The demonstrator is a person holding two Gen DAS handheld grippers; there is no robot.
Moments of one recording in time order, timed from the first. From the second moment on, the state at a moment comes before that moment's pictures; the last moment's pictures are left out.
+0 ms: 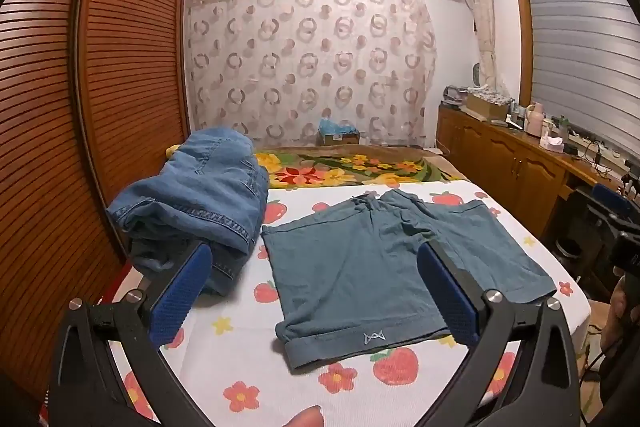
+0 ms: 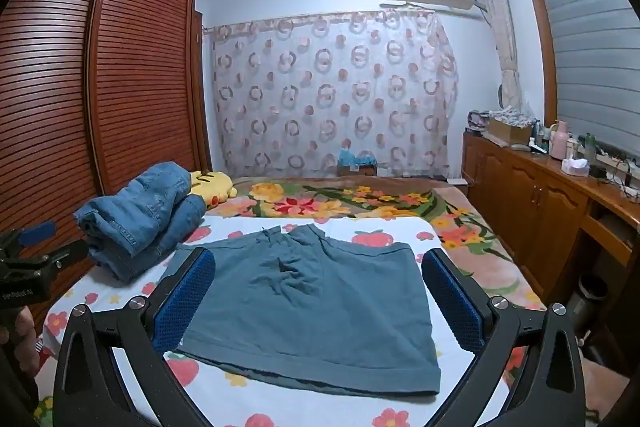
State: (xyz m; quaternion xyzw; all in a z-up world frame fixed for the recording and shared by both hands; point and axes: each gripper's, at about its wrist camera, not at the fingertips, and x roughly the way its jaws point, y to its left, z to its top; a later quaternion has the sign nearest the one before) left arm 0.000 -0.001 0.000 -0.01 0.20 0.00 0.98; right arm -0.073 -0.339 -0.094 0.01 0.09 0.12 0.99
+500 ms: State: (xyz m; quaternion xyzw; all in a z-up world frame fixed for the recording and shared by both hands) left arm 0.000 -0.002 -0.001 0.00 0.20 0.00 0.98; right arm -0.074 -0.338 -0.094 0.01 0.09 0.12 0.99
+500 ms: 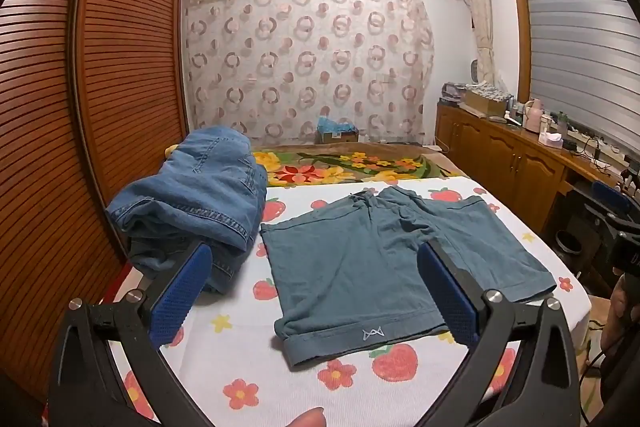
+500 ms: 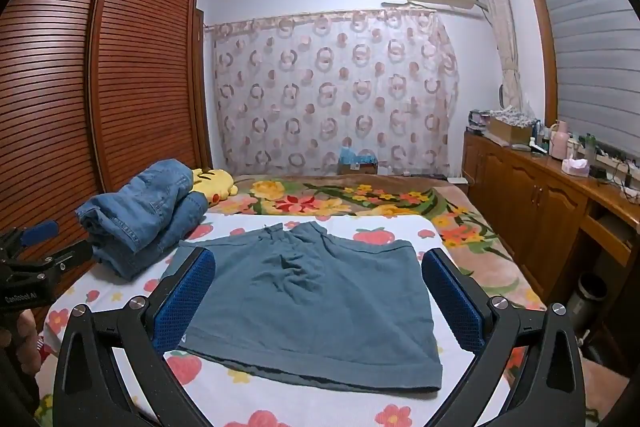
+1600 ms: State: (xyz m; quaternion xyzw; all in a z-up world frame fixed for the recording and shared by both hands) left arm -0.005 -0.003 0.005 0.00 0.20 0.00 0.98; right arm -0.073 -0.337 -0.094 0.01 0.09 0.12 0.99
